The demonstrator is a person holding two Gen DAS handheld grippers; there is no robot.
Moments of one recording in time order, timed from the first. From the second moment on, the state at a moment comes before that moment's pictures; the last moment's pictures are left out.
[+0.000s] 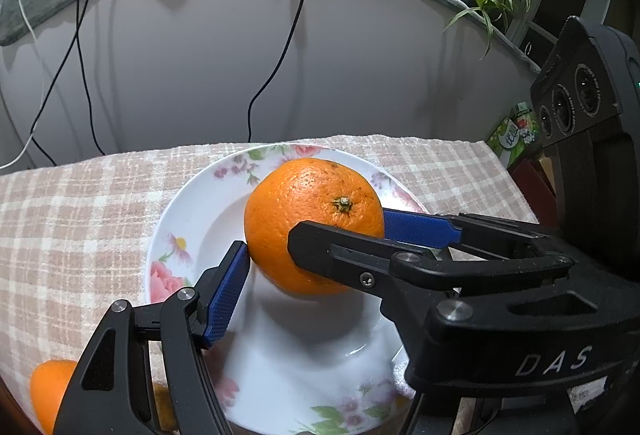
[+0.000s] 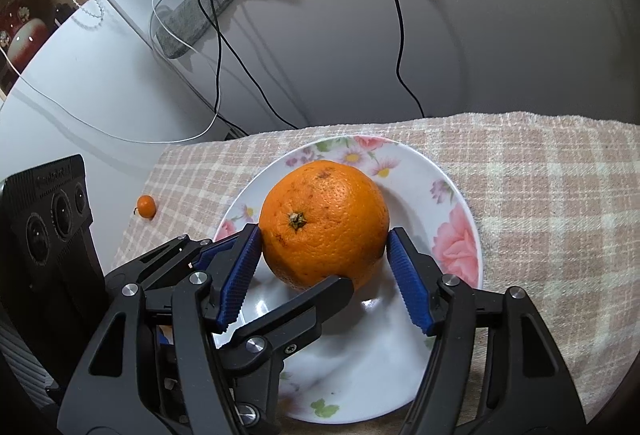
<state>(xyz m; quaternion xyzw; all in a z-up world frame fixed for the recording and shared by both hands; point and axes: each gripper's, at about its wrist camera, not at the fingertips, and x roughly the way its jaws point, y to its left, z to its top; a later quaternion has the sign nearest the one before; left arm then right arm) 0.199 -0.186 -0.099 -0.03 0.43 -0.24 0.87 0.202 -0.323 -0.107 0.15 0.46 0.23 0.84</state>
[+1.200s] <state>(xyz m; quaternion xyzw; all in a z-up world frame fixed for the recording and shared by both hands) 0.089 -0.099 -0.061 -0.03 0.37 -0.16 0.92 0.080 -0.300 -0.066 0.02 0.38 0.20 0.90</state>
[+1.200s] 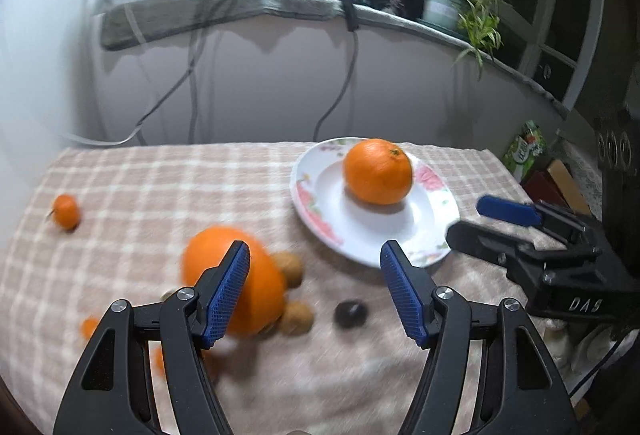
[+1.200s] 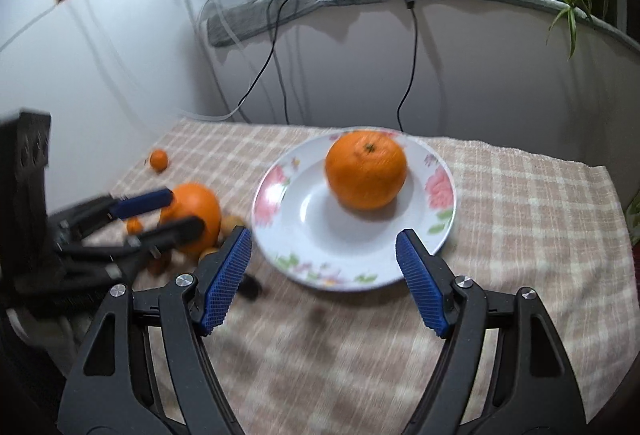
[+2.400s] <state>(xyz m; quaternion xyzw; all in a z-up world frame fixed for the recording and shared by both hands) 0.026 0.028 -0.113 -0.09 0.41 -0.02 0.91 0.058 -0.245 -0.110 0.01 0.43 0.26 0.87</state>
